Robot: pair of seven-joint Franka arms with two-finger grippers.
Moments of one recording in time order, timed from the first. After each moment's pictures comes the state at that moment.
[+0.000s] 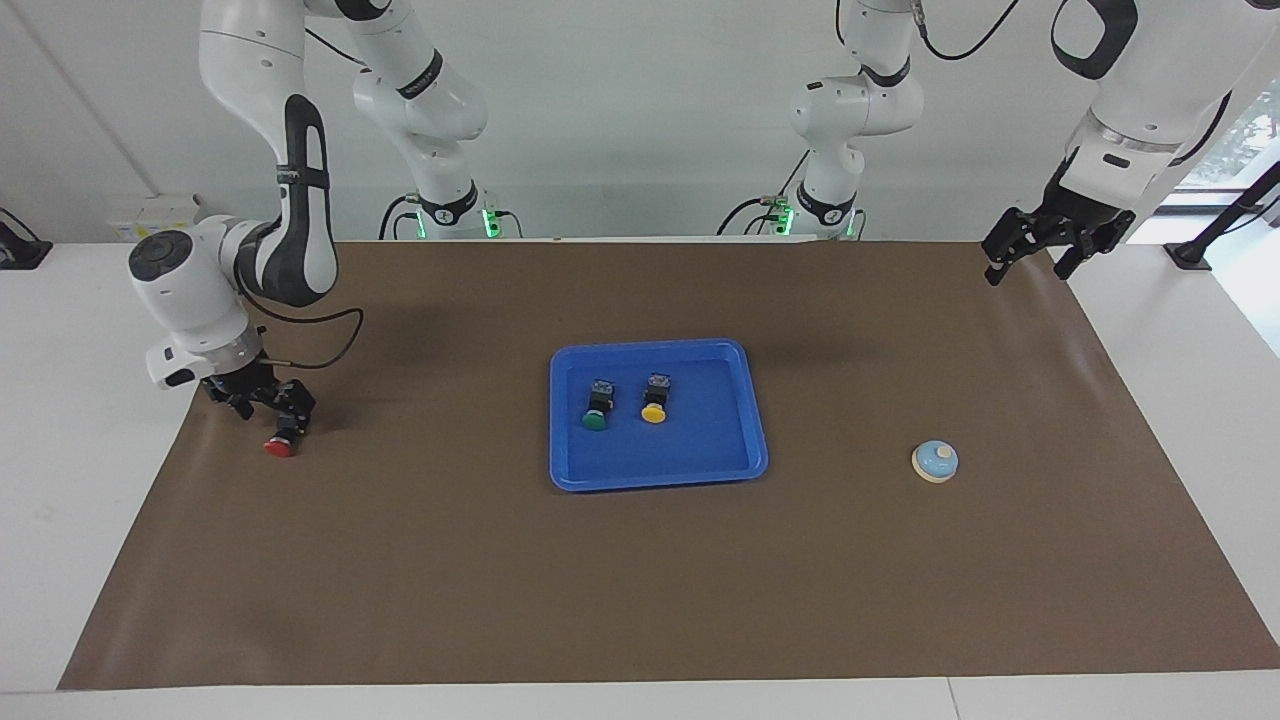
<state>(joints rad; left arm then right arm) 0.03 -0.06 -0.03 -1.67 -0.01 1.65 -0.01 -0.32 0.23 0.01 -2.17 -0.03 2.48 -0.10</state>
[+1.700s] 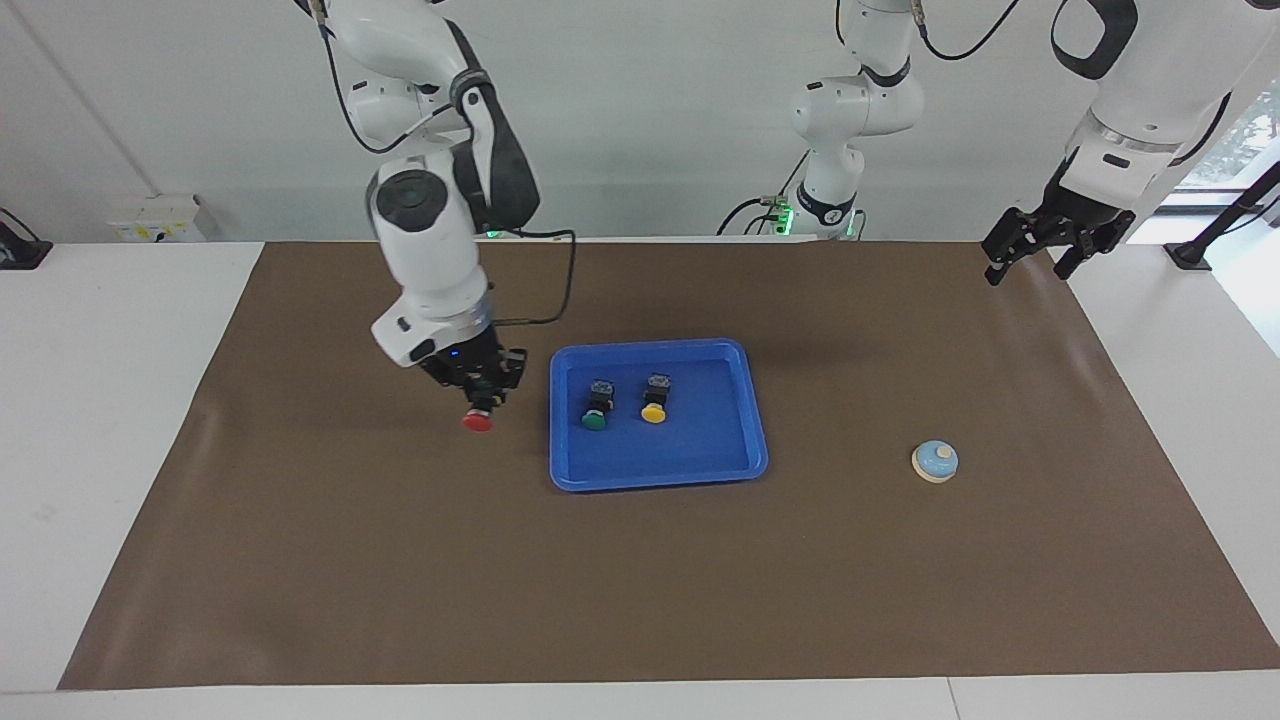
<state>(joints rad) 0.03 -0.06 -0.03 -1.67 -0.01 1.65 -0.01 0.34 0.21 0.05 -1.78 0.02 2.03 0.45</state>
